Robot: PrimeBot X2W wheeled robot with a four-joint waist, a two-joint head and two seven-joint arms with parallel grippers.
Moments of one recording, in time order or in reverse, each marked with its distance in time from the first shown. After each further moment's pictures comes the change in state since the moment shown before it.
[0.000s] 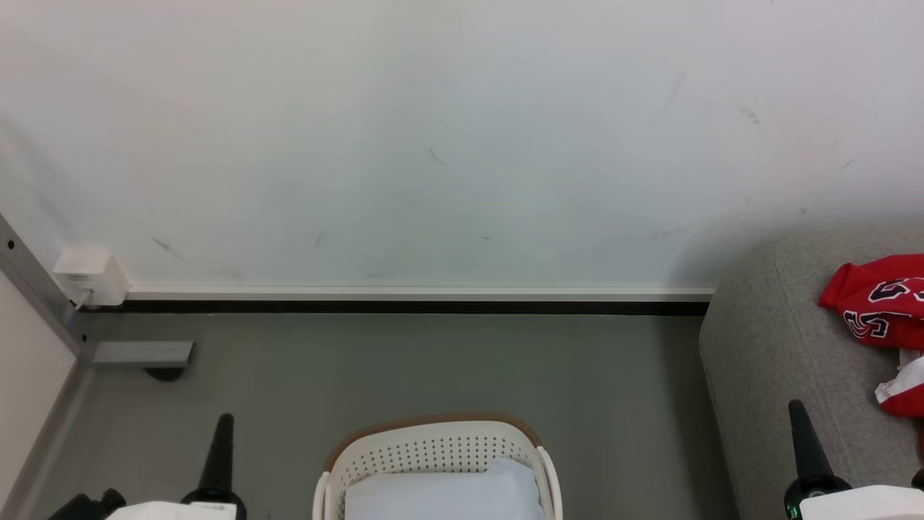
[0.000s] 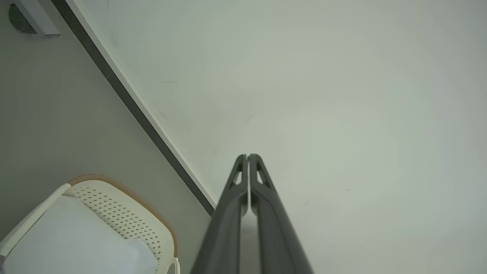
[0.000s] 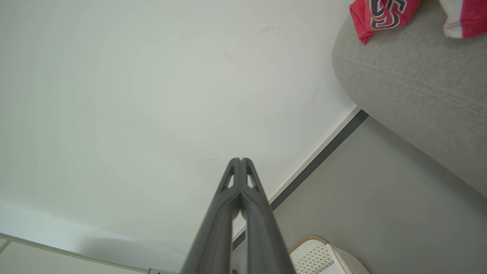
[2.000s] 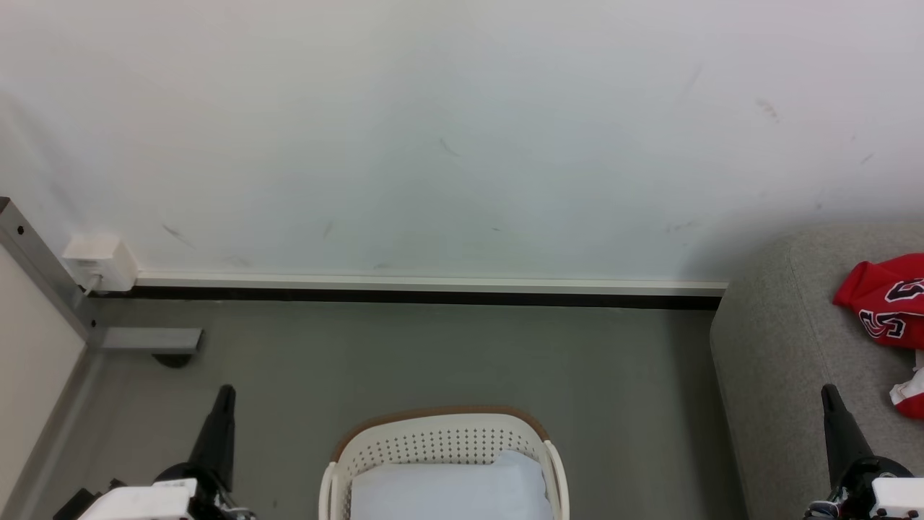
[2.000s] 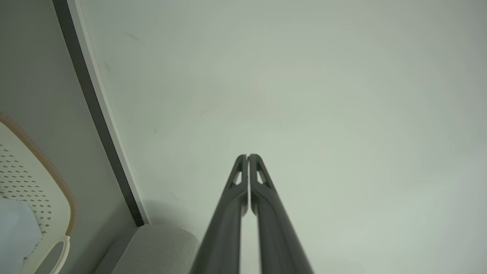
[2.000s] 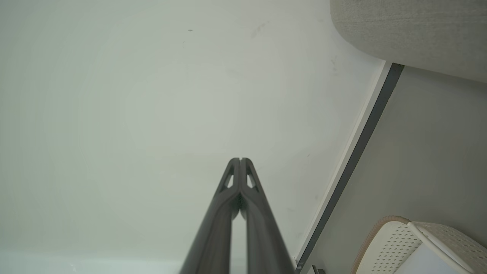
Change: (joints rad) left arm -0.045 0.002 0.015 -0.014 -0.465 -0.012 0.123; right arm -0.022 0.004 -0.105 -0.029 0.418 0.000 0.127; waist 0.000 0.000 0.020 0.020
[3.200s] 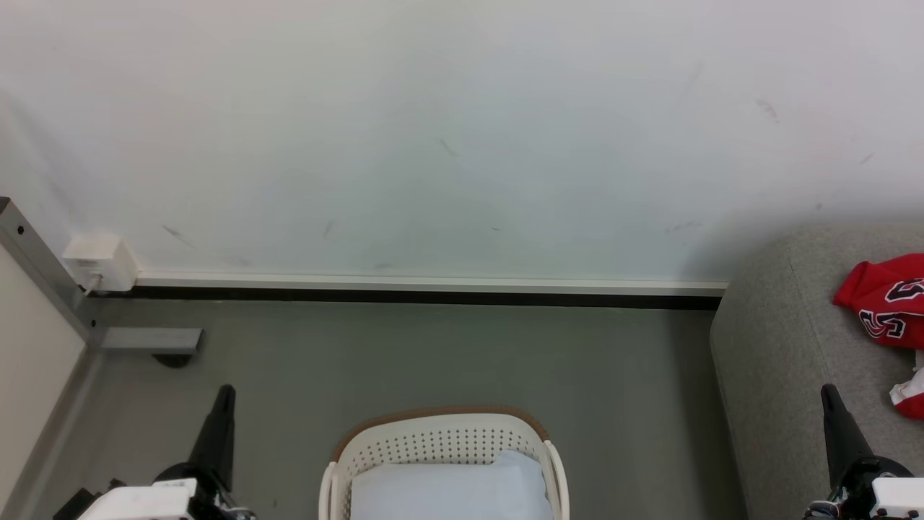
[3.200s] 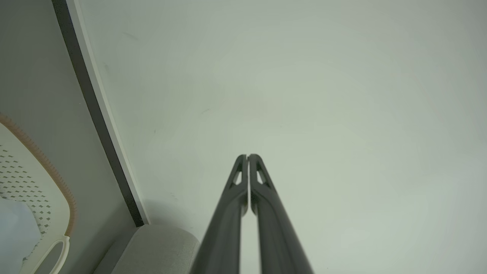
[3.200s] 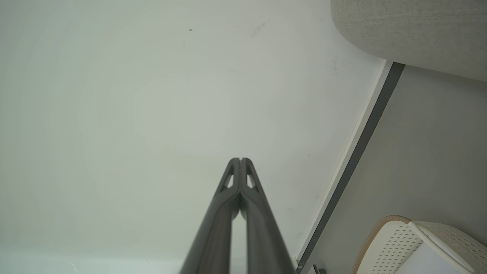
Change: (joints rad) left arm 0.000 0.000 0.000 0.000 0.000 -0.001 0.000; right arm -0.001 0.003 -0.004 -0.001 -0.001 0.000 0.006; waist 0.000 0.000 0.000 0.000
